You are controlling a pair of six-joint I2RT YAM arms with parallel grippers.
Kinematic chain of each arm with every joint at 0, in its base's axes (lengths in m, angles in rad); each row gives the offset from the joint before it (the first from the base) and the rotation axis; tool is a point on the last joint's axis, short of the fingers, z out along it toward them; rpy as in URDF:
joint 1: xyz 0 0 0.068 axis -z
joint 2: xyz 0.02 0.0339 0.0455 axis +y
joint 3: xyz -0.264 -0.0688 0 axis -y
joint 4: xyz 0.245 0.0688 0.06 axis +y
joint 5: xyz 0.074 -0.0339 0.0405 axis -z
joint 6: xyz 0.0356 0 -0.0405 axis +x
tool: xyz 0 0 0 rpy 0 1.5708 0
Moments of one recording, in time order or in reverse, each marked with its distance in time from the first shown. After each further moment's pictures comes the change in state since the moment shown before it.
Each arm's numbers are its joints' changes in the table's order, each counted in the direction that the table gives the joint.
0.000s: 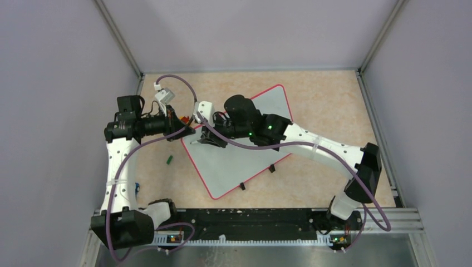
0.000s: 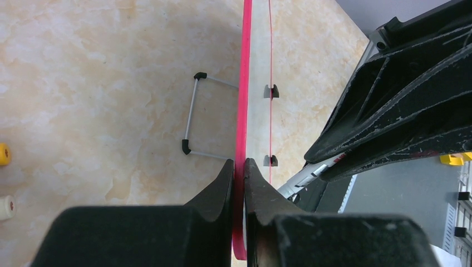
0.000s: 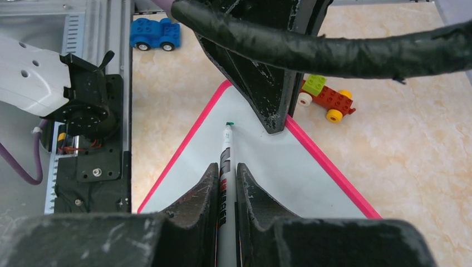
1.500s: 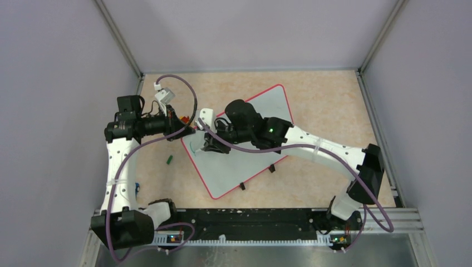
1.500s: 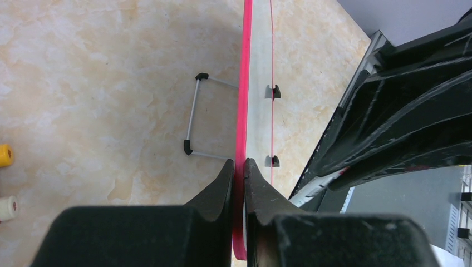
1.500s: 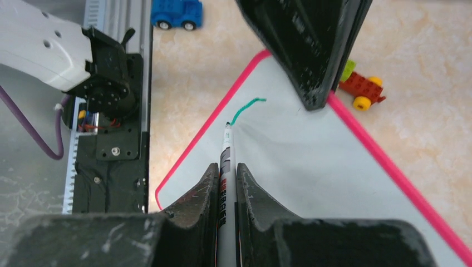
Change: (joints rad) left arm 0.000 0.000 -0.004 -0.013 -0.005 -0.001; right arm -0.011 -0.023 -0.078 0.029 -0.048 -0.003
